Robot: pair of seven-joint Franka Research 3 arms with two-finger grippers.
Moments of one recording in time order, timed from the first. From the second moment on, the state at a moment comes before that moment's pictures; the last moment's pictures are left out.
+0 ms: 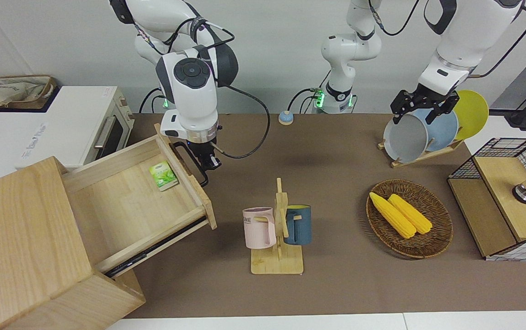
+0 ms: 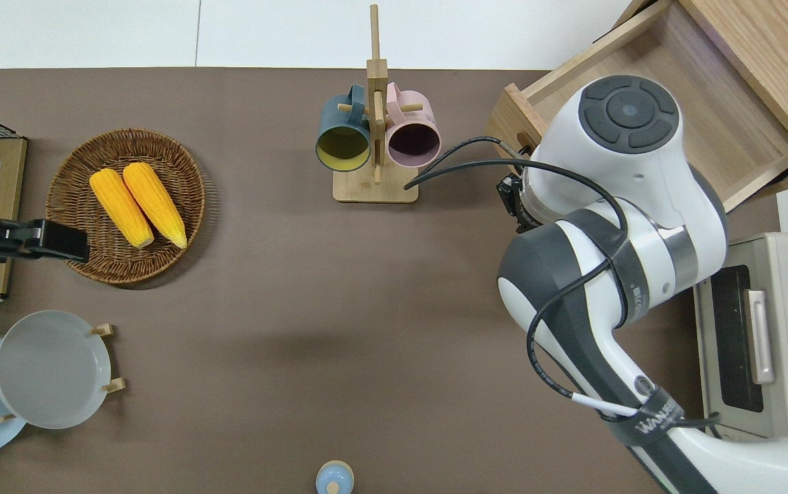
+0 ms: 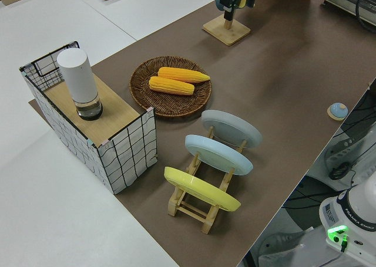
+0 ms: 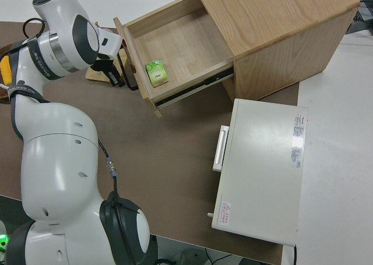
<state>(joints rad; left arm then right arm) 0.03 0.04 -0.06 -1.51 0.00 1.52 0.02 -0.01 0.35 0.41 -1.47 -0.19 1.71 1.30</state>
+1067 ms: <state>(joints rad) 0.03 0.04 -0.06 -1.51 0.00 1.52 0.02 -0.12 0.43 0.40 -1.40 -0.19 1.79 1.26</state>
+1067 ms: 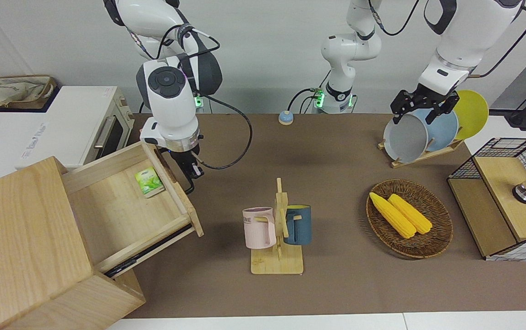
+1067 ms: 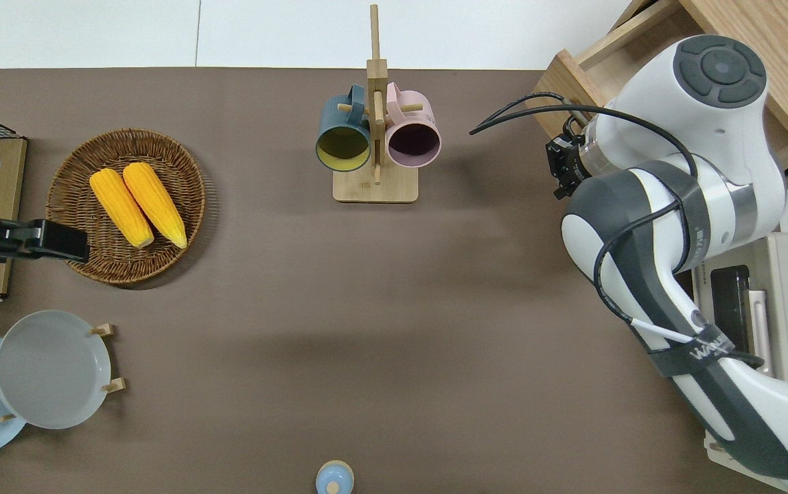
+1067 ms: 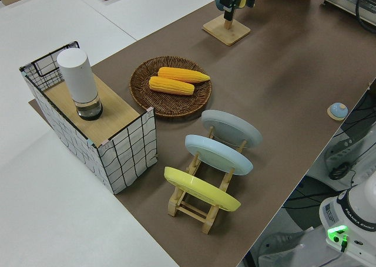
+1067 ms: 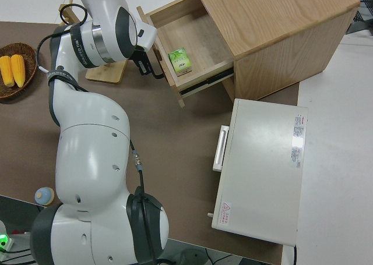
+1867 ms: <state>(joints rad) 0.03 0.04 -0.06 -1.51 0.00 1.52 0.02 -0.18 0.45 0.40 -1.37 -0.28 1.81 1.16</state>
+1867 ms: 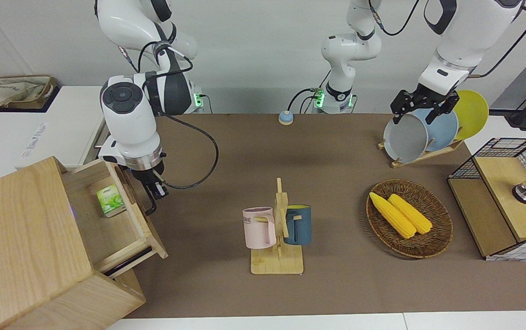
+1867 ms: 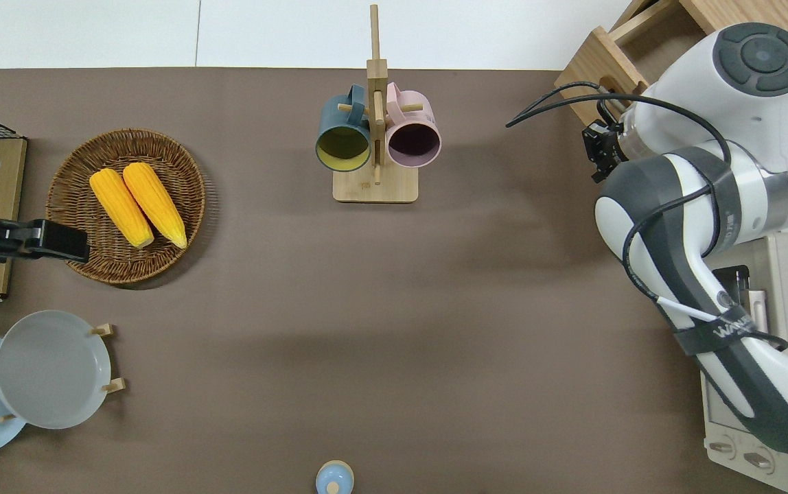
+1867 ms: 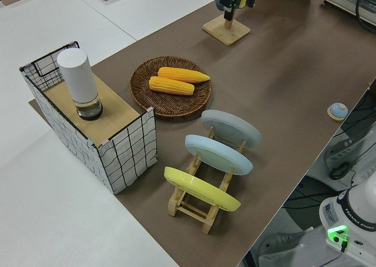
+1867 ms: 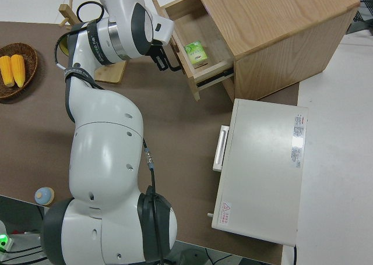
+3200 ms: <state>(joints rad) 0.03 0.04 -0.06 -1.51 0.00 1.52 0.02 -0.31 0.47 0.40 -1.32 -0.28 1.87 1.03</state>
